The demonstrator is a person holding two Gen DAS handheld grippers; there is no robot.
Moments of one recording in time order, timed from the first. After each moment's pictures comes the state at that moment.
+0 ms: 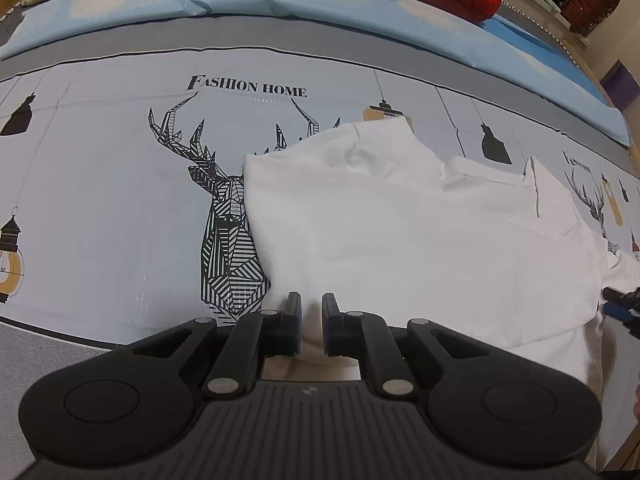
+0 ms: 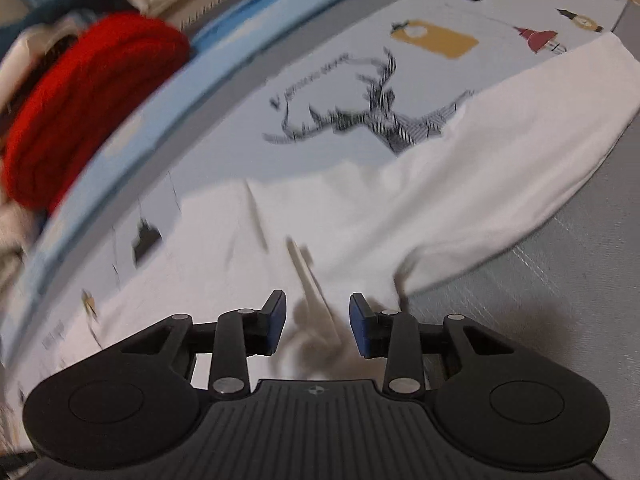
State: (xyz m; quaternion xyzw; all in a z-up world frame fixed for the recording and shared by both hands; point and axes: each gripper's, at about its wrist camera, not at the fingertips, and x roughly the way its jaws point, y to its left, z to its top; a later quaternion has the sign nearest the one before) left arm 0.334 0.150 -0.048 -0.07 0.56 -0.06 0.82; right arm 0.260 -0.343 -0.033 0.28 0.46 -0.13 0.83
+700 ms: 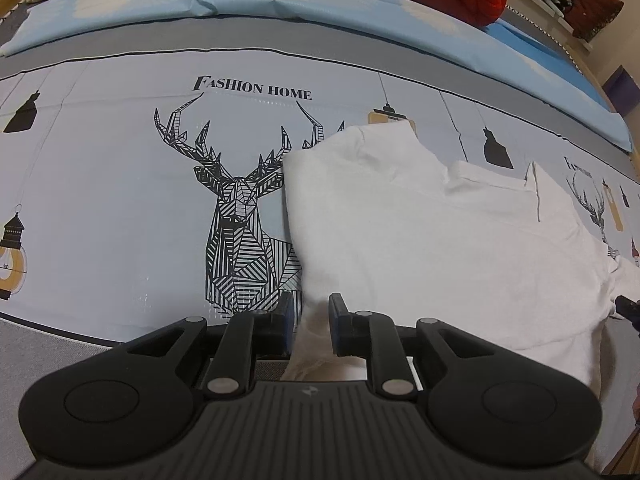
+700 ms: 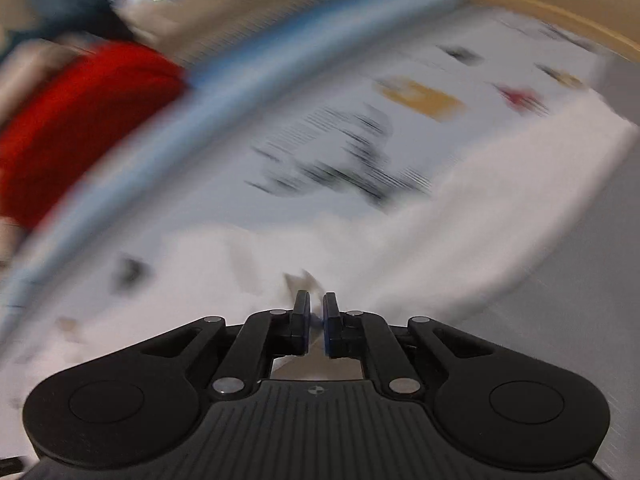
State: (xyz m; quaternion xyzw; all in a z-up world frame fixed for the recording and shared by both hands) left arm 0.334 0.155 -0.044 -0.07 0.56 -0.05 0.82; right arm 0.247 -0.349 -0.021 0.26 0.41 -0.23 0.84
